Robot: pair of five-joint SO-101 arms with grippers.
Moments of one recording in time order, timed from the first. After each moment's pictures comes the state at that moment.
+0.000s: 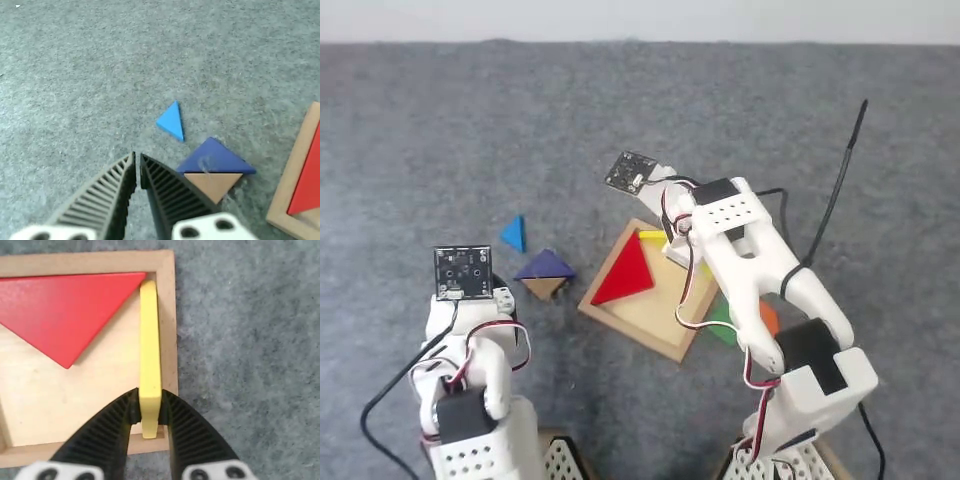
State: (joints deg) left arm -19.4 -103.1 88.5 64.1 -5.8; right arm -25.1 8.1 17.0 59.3 38.1
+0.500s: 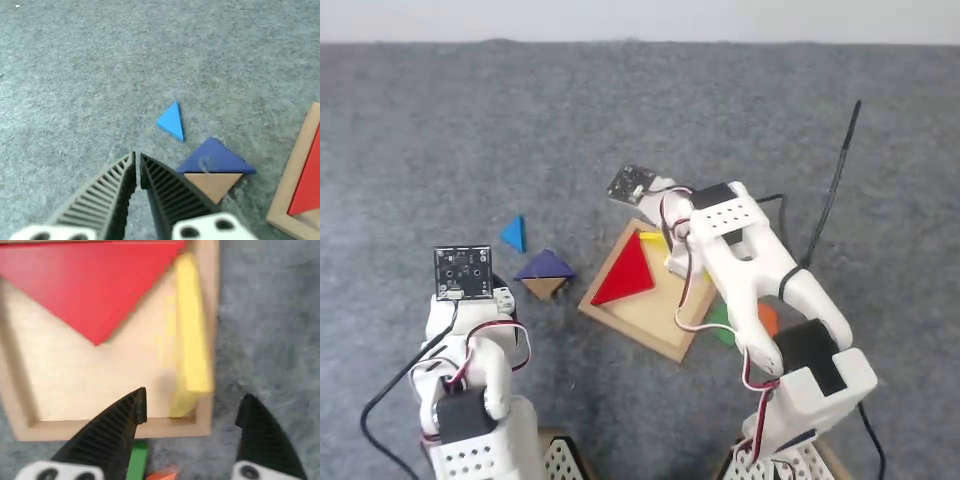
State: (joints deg) left arm -19.4 -103.1 88.5 64.1 -5.8; right arm -26.7 7.8 19.0 64.5 37.9
